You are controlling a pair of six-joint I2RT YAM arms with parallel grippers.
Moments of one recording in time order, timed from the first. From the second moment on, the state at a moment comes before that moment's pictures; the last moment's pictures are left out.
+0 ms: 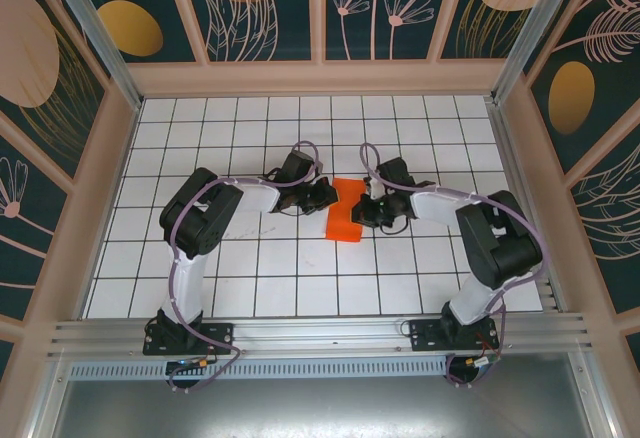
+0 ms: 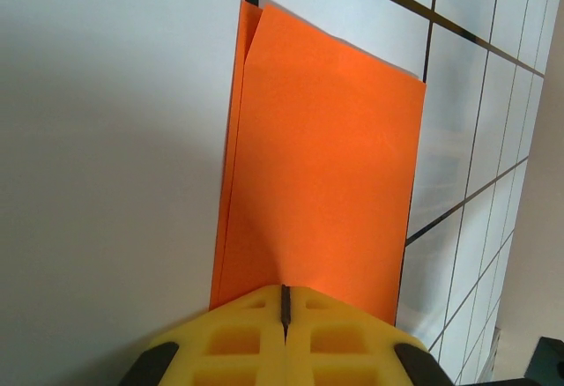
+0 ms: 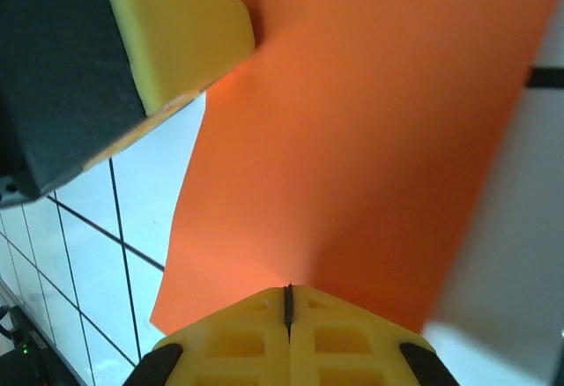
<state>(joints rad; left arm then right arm) -0.60 2.10 1.14 0.14 0.49 -0.96 0.45 1.69 0.84 -0.24 -0.53 0.55</state>
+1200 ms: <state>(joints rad) -0.56 2.01 1.10 0.02 0.39 -0.97 0.39 1.51 0.83 -0.33 -0.42 0.62</state>
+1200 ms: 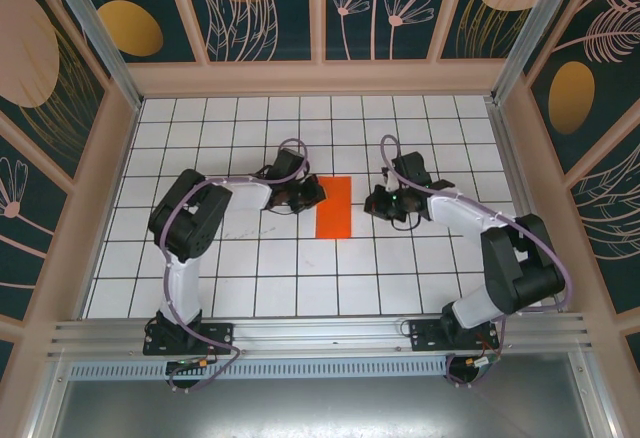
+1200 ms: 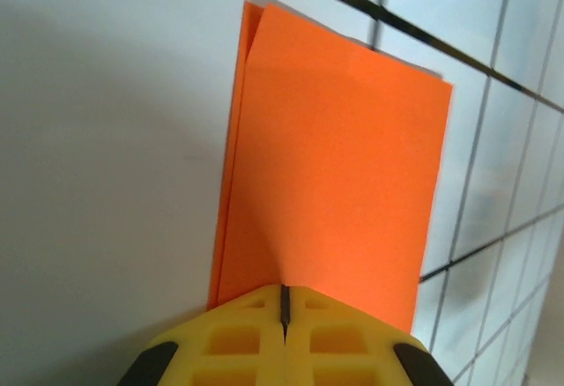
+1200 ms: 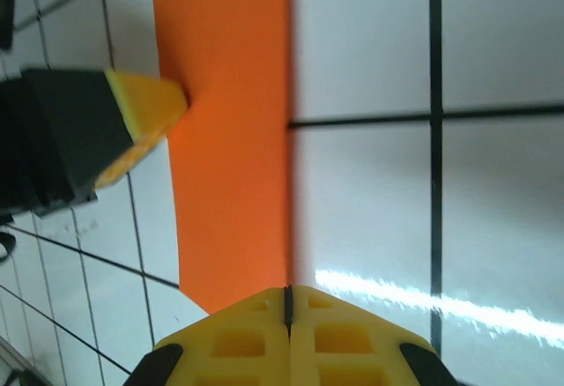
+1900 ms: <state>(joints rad) -0.51 1.85 1.10 0.12 0.47 -0.92 0.48 1.83 1.01 -0.17 -0.46 0.76</state>
